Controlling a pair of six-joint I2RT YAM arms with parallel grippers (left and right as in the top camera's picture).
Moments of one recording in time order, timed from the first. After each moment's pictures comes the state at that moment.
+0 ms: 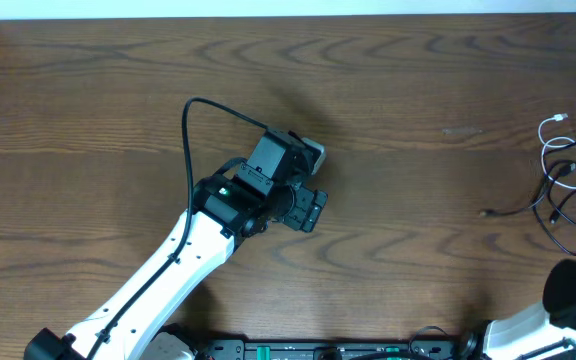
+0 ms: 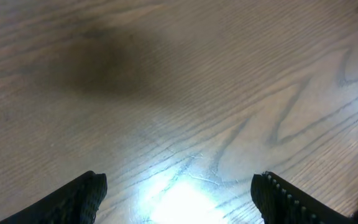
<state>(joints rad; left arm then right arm) -0.61 1.35 1.07 -0.76 0.15 -0.12 -0.37 1.78 2.08 -1.23 0.24 0.15</state>
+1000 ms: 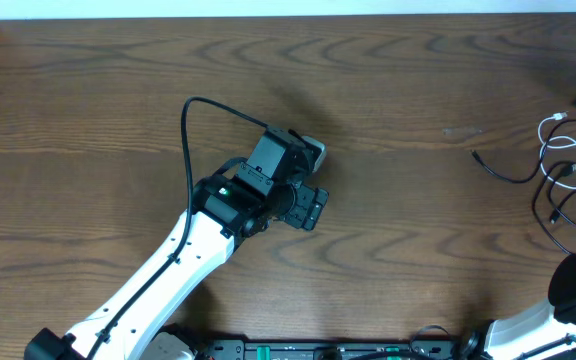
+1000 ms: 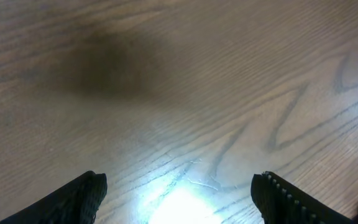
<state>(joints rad) -0.61 1.35 1.07 -0.73 0.15 -0.13 -0.44 1.80 2.07 -1.40 -0.06 0.23</state>
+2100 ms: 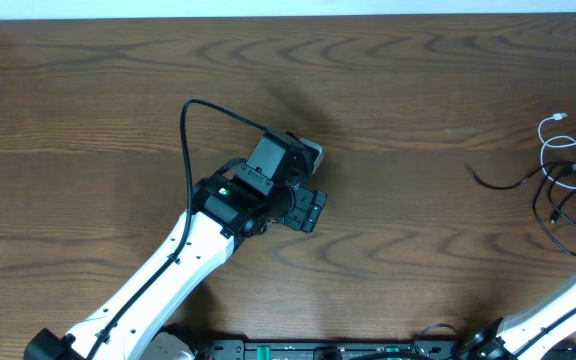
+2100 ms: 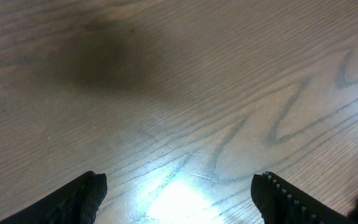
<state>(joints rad) -0.61 1.35 1.07 -0.76 0.15 -0.15 -0.75 2.24 2.06 -1.65 0.14 0.38</state>
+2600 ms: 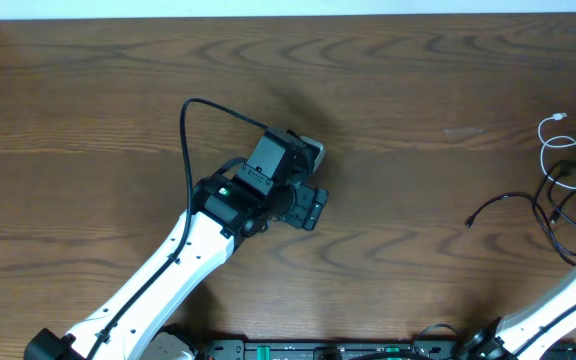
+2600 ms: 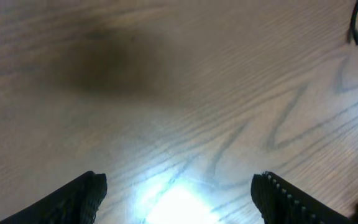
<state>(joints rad) -0.61 1.35 1.07 -0.74 0.15 -0.15 -0.71 2.24 2.06 -1.66 -0.29 0.02</state>
